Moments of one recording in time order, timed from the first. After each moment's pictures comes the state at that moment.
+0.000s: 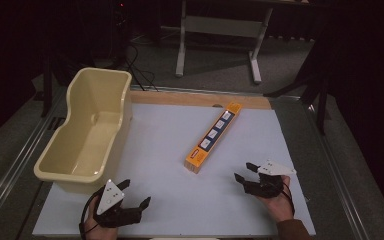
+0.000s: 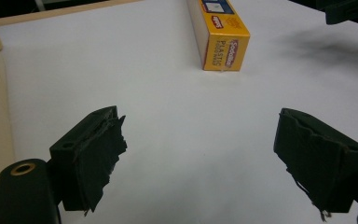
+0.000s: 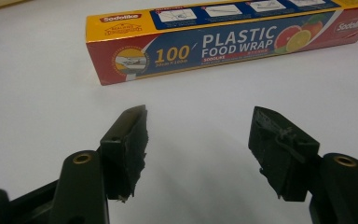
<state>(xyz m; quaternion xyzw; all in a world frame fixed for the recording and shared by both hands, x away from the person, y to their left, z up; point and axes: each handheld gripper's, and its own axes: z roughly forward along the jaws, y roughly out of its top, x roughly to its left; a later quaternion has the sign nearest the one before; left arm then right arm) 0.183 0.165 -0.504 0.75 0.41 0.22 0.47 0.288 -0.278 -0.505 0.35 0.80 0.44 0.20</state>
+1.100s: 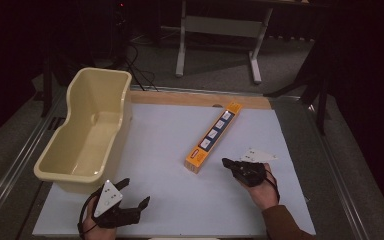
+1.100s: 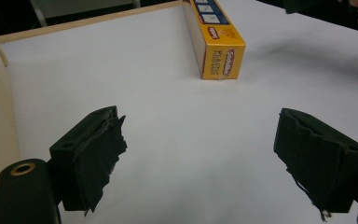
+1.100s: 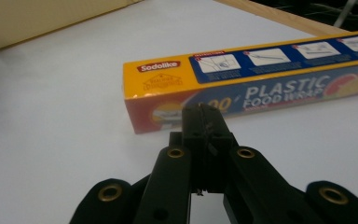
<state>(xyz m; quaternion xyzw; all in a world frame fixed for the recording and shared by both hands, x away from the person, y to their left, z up) 0.181 0.168 -0.500 0.75 0.39 0.24 0.48 0.309 -0.228 -0.484 0.32 0.81 0.46 0.17</state>
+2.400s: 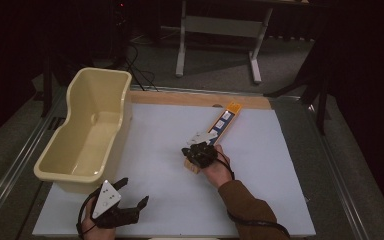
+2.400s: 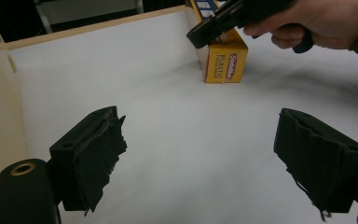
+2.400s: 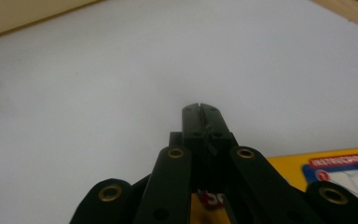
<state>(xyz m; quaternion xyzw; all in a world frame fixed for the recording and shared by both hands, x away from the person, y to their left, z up) 0.180 0.170 -0.499 0.75 0.39 0.25 0.48 0.367 -0.097 -0.499 0.29 0.86 0.39 0.15</state>
